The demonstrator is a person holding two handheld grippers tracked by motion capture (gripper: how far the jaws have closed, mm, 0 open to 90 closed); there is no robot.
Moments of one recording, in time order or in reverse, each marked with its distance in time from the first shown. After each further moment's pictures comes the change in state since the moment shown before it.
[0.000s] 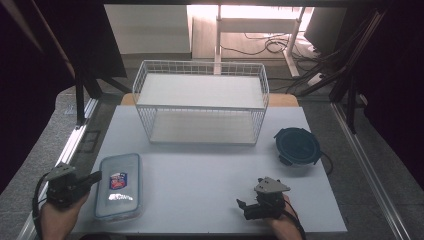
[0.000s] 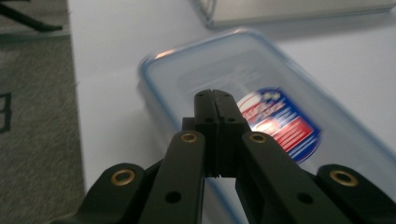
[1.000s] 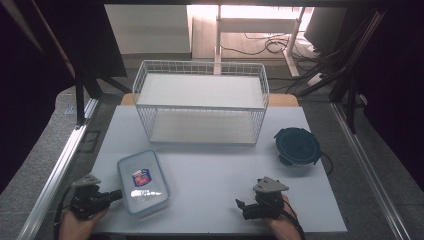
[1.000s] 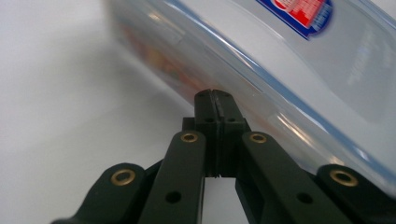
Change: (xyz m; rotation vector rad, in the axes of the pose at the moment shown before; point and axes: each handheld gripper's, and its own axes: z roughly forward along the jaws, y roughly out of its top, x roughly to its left) left arm -0.037 -0.023 0.039 0.187 -0.223 0.013; right arm 0.002 0.001 0.001 0.014 -0.005 0.029
